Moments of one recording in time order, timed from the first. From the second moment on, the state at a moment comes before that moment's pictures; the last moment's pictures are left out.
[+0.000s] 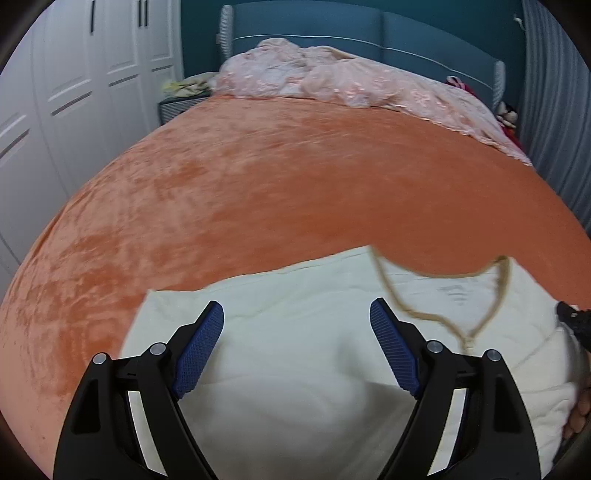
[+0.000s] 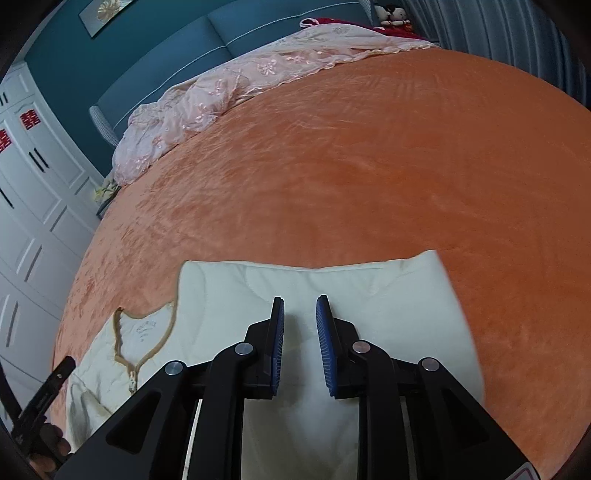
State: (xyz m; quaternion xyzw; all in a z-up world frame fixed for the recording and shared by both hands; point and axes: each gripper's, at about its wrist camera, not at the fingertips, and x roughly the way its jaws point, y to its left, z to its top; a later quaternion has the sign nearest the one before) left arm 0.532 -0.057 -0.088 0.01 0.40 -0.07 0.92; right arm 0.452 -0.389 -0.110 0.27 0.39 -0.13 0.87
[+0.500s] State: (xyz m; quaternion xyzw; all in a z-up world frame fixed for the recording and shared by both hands) left arm 0.563 -0.237 -0.137 0.09 0.49 -0.16 0.85; right arm 0.444 -0.409 -0.137 0.27 0.40 -0.11 0.87
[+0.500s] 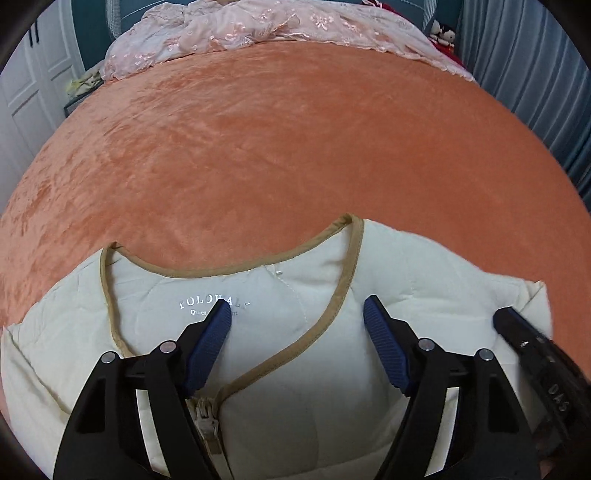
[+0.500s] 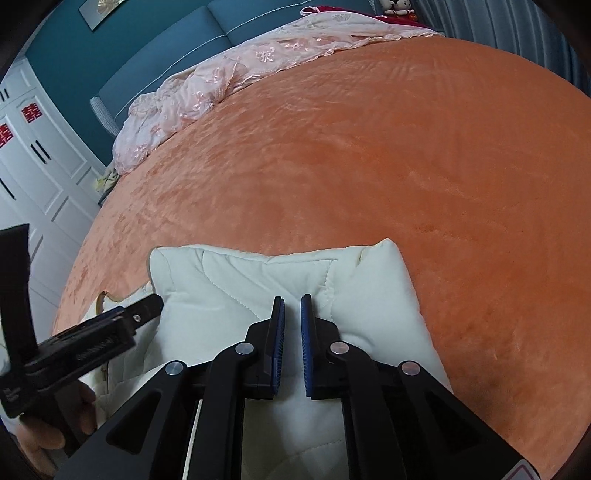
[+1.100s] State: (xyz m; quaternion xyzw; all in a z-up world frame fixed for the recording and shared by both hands) left arm 0.550 -0.107 -0.089 0.03 0.45 -0.12 0.89; right arm 0.457 -0.343 -0.054 0.22 0.38 -0.04 0.90
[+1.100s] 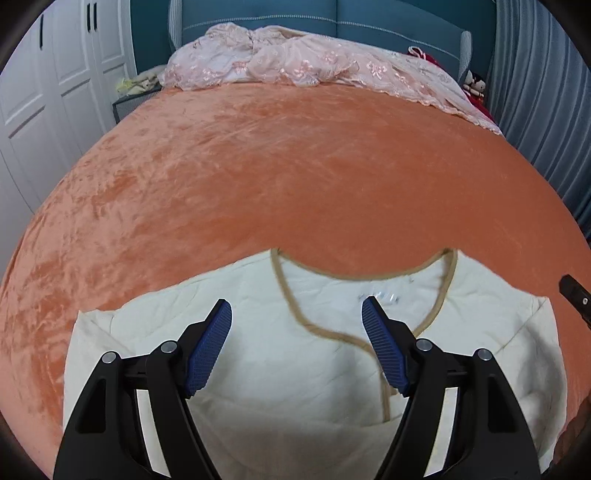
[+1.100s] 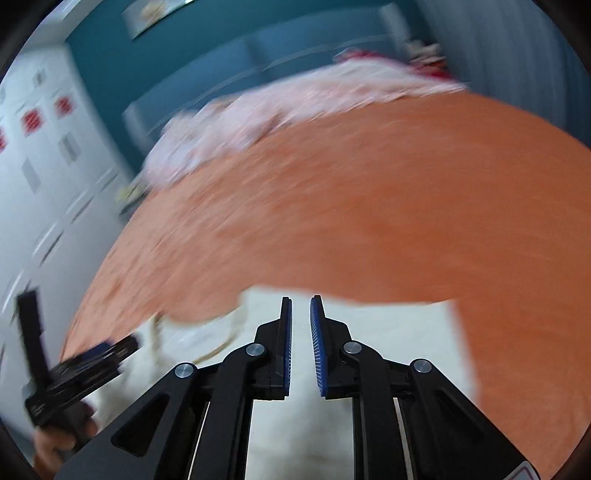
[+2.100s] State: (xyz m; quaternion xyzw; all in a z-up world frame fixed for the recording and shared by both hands) left arm 0.547 -0.103 -0.155 0.06 0.42 -0.08 0.90; right arm 0.525 -0.259 -0.153 0.16 0.42 -0.03 0.89
